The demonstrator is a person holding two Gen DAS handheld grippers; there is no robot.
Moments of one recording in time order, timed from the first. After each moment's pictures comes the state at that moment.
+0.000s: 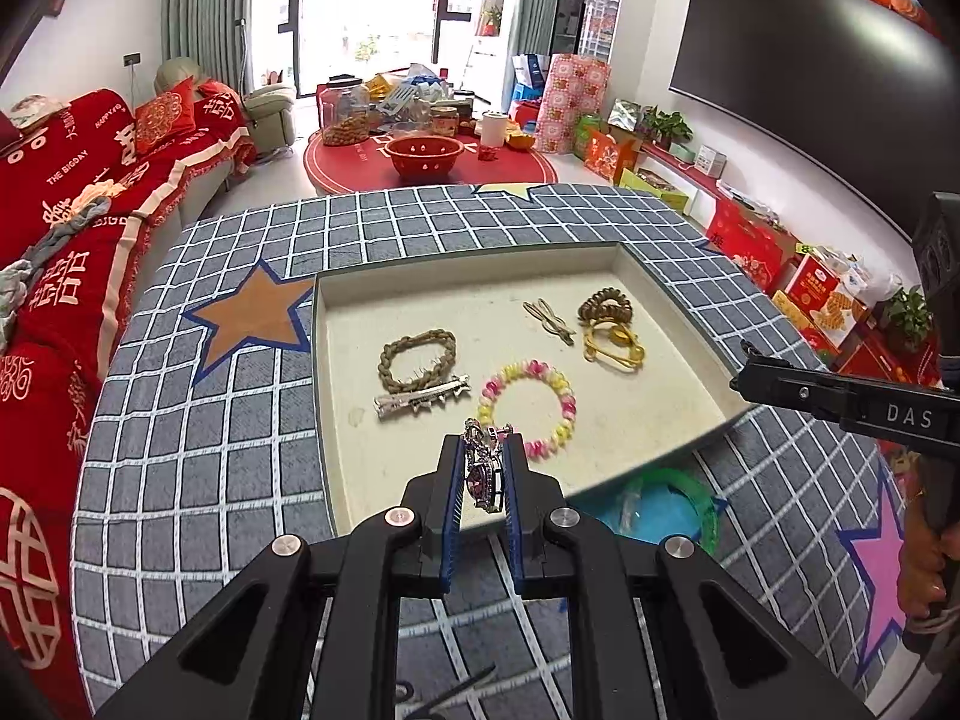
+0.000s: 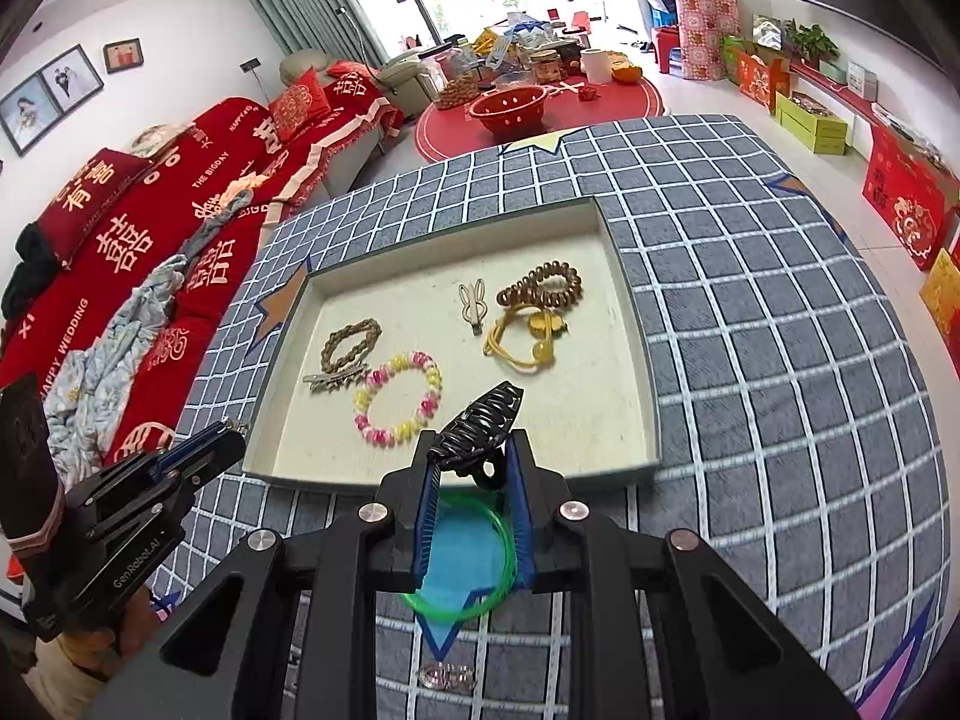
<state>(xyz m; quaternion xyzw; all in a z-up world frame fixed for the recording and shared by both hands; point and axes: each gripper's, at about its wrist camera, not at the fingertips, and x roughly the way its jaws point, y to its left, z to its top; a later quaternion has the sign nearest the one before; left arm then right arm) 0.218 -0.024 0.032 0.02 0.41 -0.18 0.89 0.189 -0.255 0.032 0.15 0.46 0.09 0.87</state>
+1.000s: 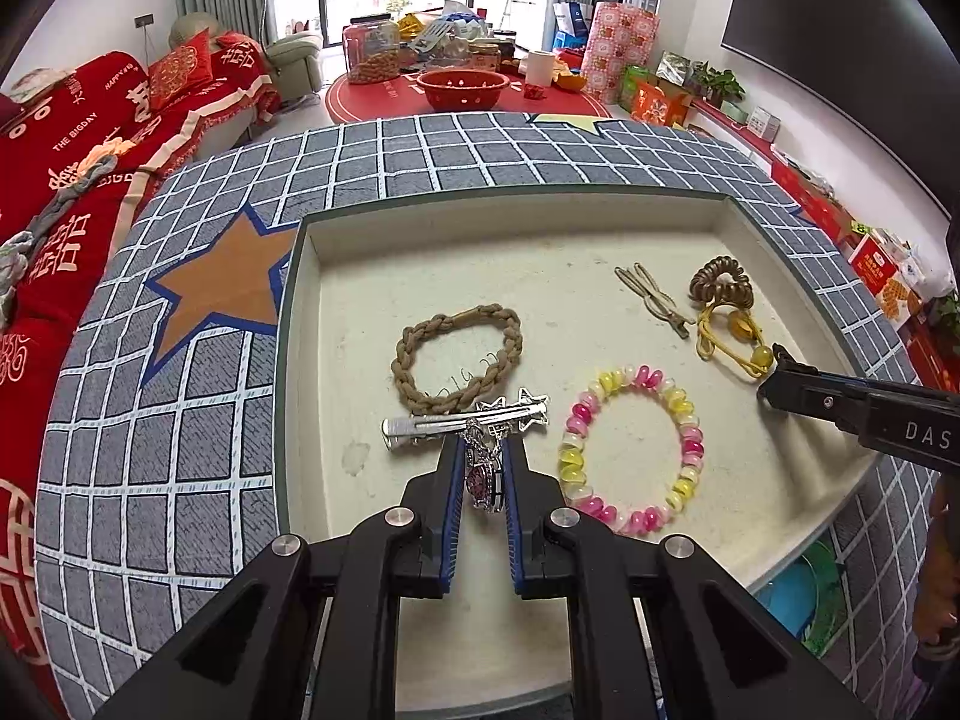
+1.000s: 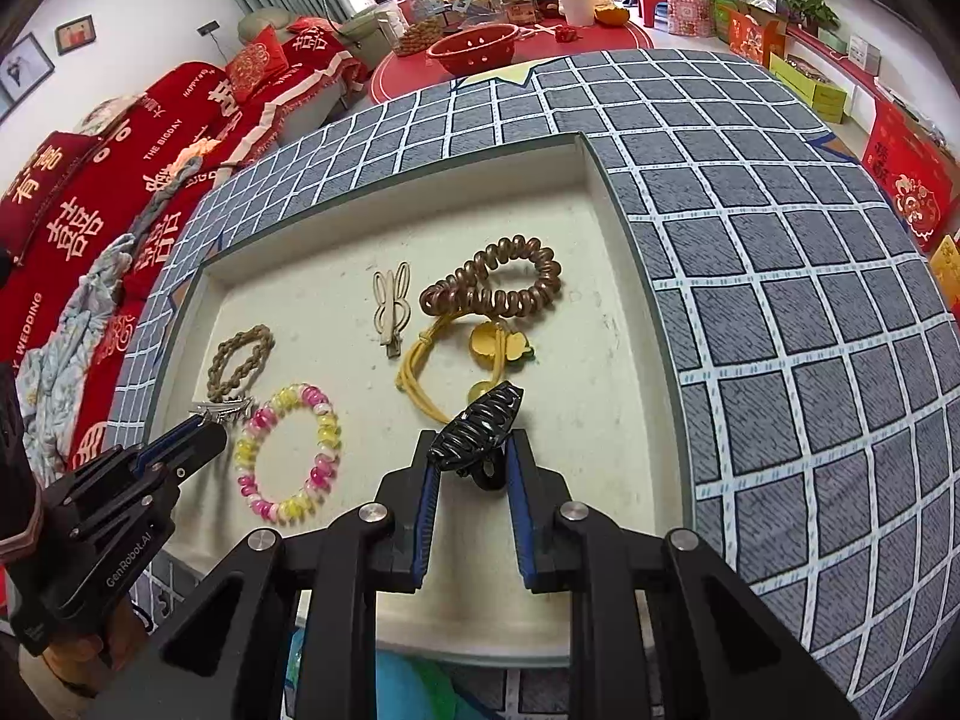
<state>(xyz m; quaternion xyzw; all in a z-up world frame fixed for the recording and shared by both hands) 0.290 -0.038 -0.032 0.04 0.47 -0.13 0.87 0.270 -0.259 -0.036 0.14 0.52 0.06 0.84</state>
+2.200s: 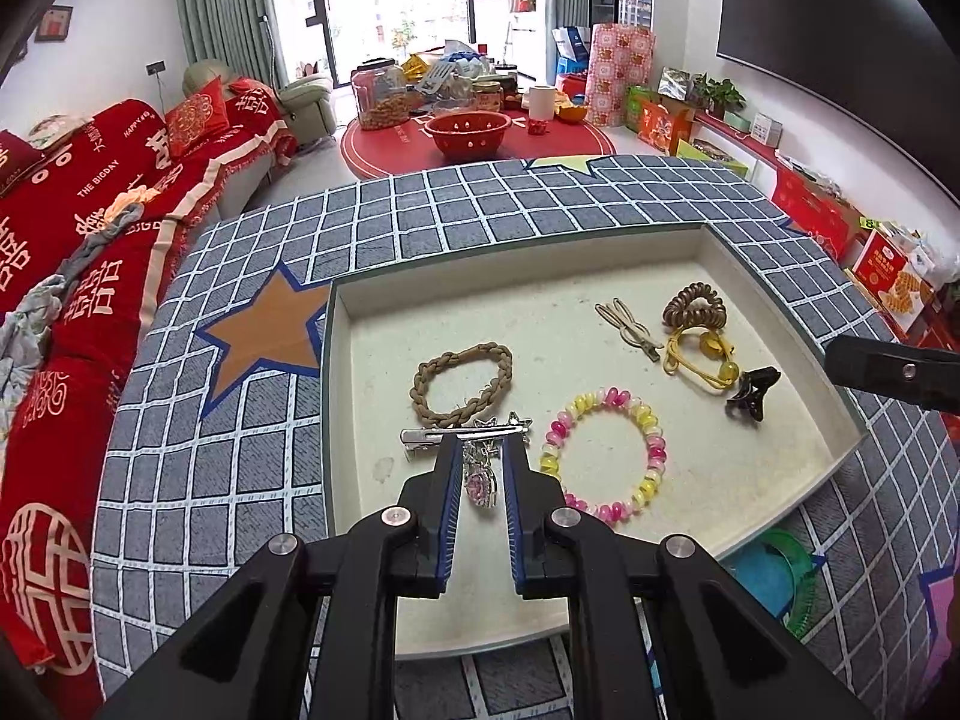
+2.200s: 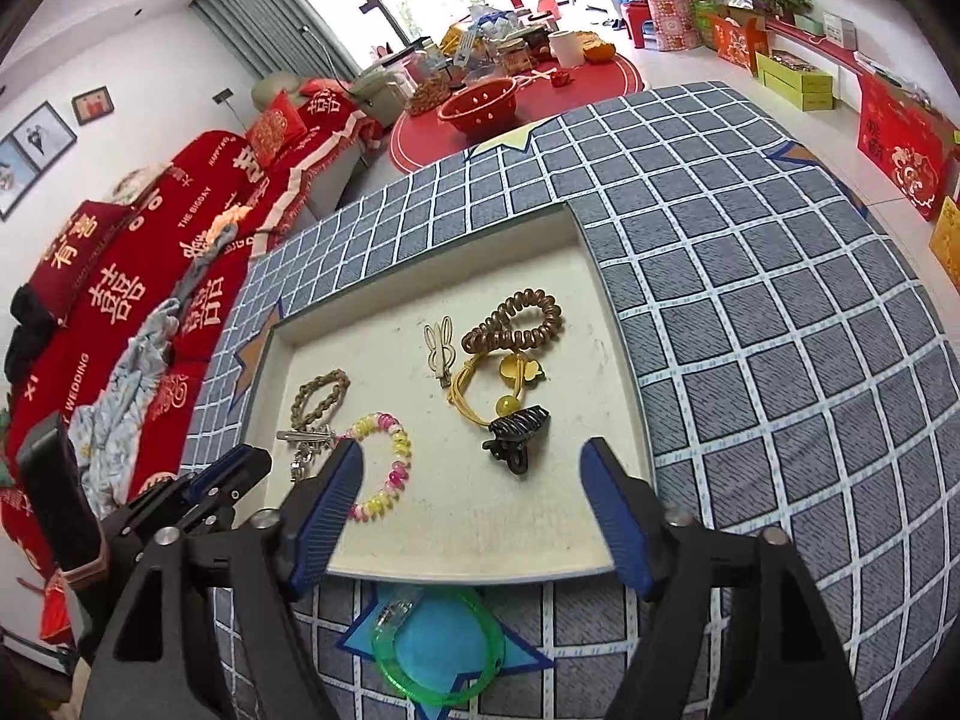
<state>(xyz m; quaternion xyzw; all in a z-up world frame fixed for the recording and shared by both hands) 0.260 -0.046 0.008 0.07 0.43 -0.11 0.89 0.224 -0.281 0.013 0.22 0.45 0.08 0.86</state>
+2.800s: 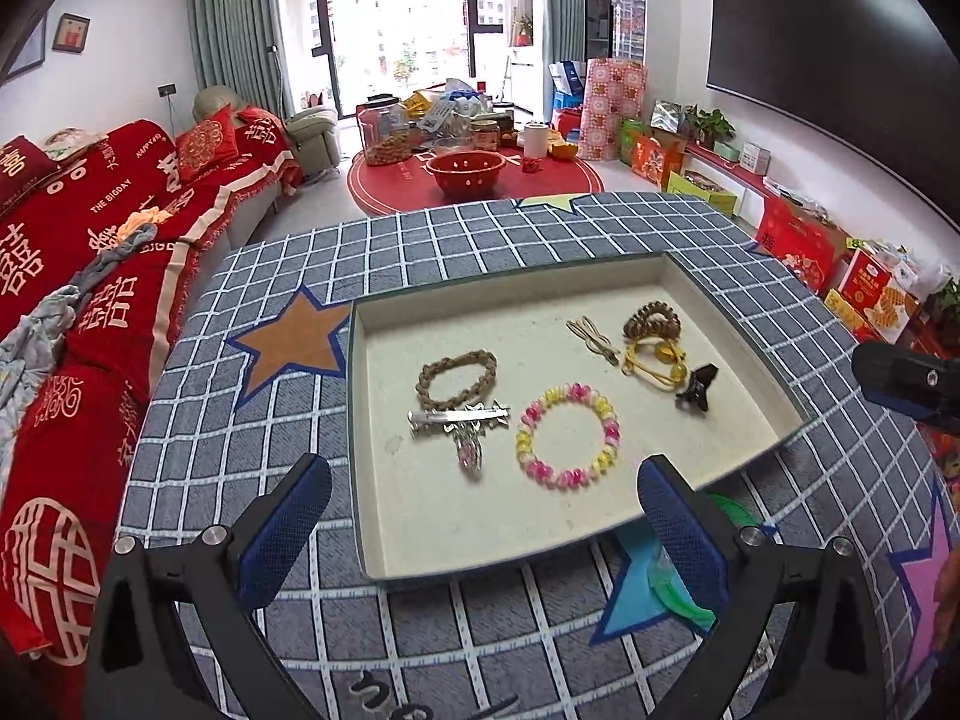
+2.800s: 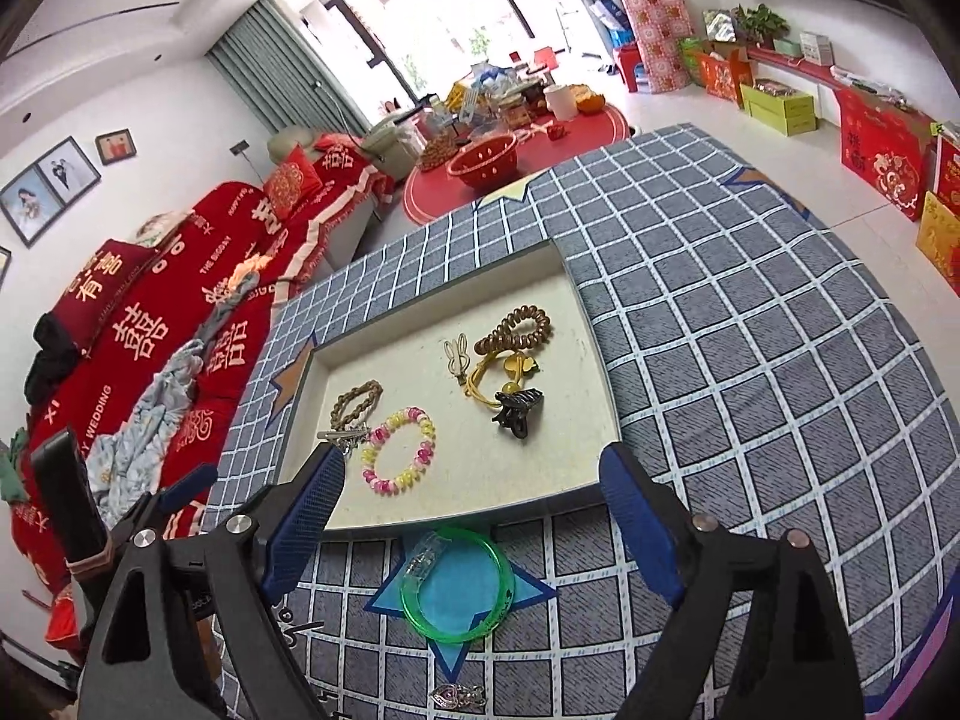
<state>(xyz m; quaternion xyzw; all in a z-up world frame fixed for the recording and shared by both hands) 0.212 -0.040 0.036 0.06 0.39 -0.12 0.91 0.157 -0.287 0.040 0.24 0.38 0.07 0.89</state>
